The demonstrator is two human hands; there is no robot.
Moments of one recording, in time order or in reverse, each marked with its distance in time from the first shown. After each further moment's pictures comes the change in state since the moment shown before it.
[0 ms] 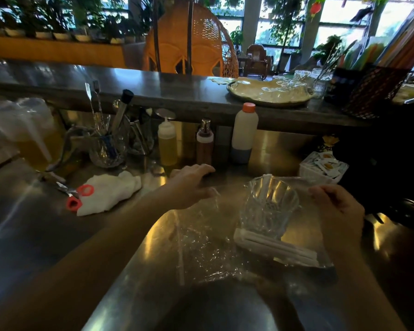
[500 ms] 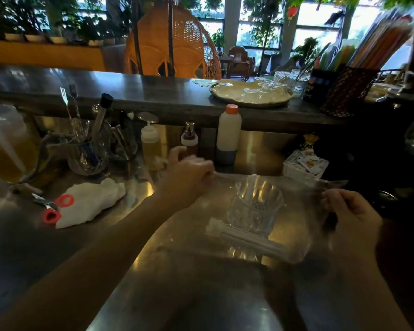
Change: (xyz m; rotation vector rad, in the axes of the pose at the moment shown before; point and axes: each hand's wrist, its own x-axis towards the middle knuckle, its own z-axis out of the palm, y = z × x) left_hand 0.017 0.020 0.003 0.236 0.402 0.347; right_hand -0.003 -0.002 -0.036 0.045 0.204 0.117
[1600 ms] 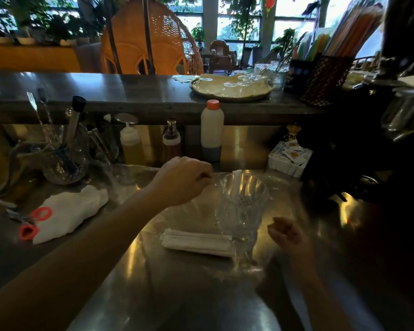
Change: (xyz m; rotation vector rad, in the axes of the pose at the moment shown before) left_hand 0.025 0.013 0.004 -0.196 -0.243 0.025; right_hand -0.055 0.075 0.007 0.113 -0.278 0.279
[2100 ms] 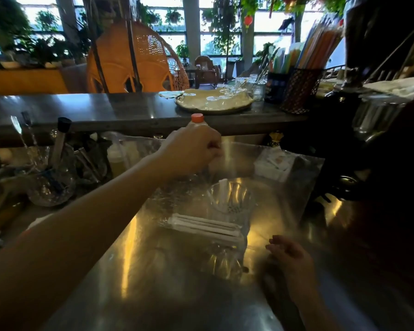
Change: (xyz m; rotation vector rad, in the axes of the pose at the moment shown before) left_hand 0.059 0.046 -0.056 0.040 0.048 0.079; right_hand -0.013 0.028 -0.028 0.075 0.158 0.103
